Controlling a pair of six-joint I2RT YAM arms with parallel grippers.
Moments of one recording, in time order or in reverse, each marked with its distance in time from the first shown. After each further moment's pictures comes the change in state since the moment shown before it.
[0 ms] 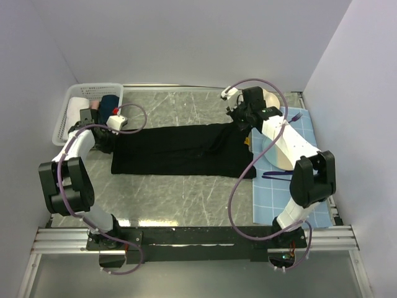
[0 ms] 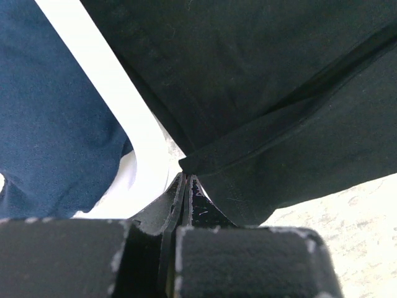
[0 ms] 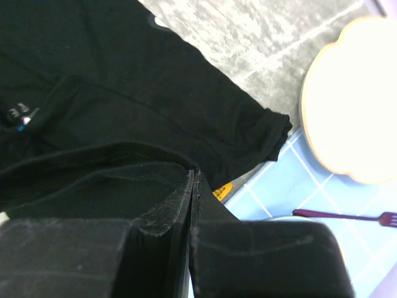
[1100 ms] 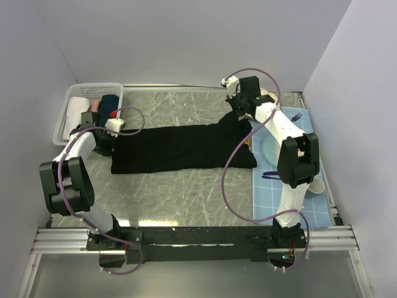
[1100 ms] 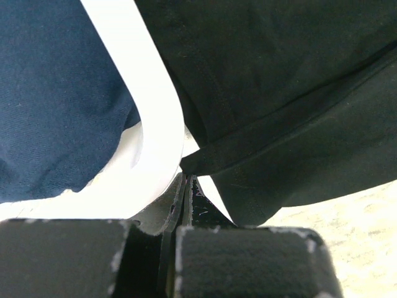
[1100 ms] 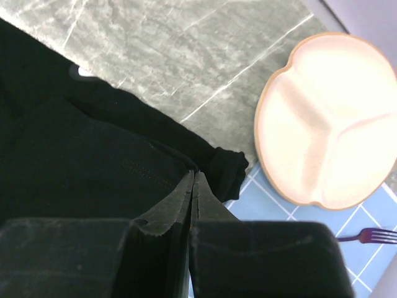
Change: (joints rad) left arm -0.001 0.000 -0.046 0.034 -0.101 -0.071; right arm -0.045 0.266 0.261 0.025 0.071 0.028
